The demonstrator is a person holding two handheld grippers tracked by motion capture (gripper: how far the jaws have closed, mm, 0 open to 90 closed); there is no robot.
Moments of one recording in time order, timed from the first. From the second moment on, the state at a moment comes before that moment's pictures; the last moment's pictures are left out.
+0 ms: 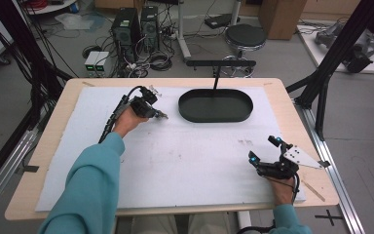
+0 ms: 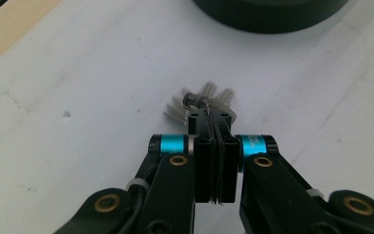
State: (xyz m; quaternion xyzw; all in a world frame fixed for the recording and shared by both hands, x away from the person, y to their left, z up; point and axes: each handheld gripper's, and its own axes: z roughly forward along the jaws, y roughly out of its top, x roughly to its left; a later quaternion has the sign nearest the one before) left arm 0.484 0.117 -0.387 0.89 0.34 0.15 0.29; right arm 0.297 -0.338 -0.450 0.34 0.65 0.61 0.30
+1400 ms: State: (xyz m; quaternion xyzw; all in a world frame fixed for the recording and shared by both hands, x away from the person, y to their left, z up) left arm 0.398 0.133 -0.309 0.81 0.17 0.05 0.56; right arm 0.336 -0.274 -0.326 0.18 0.77 0.60 0.16
